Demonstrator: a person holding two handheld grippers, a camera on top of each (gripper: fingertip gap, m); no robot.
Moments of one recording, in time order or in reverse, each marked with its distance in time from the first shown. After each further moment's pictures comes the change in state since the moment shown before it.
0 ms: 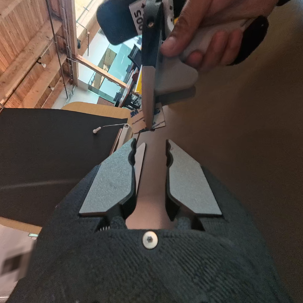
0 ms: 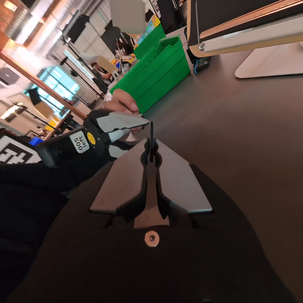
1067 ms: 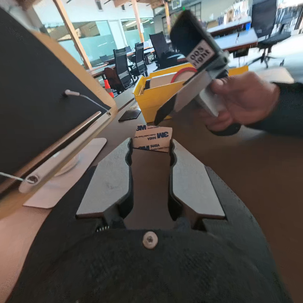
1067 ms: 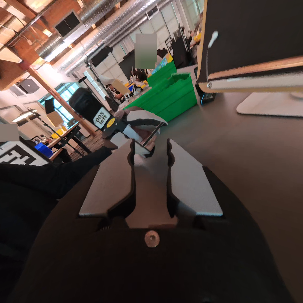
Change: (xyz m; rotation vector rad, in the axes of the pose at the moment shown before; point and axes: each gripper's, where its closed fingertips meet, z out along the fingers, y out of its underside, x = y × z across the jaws) left arm -0.026 0.000 -0.004 0.115 0.167 -0.765; right arm -0.018 -0.026 -0.013 0.158 -0.056 -0.117
